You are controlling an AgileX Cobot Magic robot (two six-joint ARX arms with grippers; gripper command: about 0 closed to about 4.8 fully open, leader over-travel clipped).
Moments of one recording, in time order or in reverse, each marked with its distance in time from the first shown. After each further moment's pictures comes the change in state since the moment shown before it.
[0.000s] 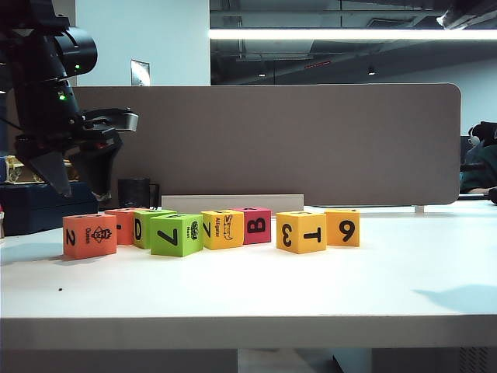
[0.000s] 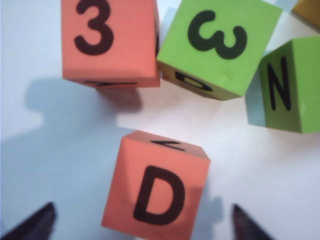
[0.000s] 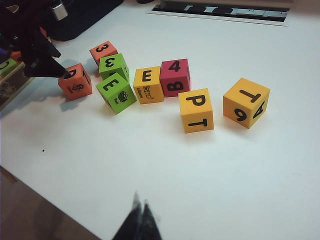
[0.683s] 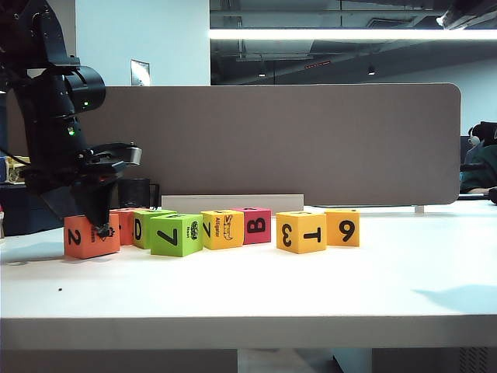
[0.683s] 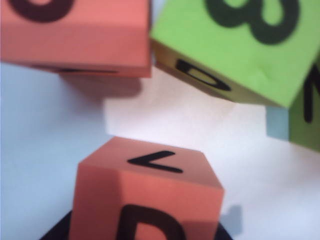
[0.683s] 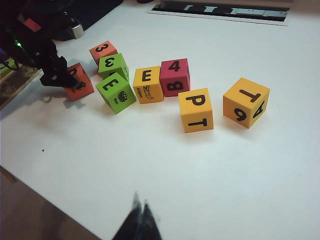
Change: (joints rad) left arm -0.001 0.110 -0.002 0.026 0.019 -0.101; right arm 0.001 0.001 0.000 0.000 0.000 0.000
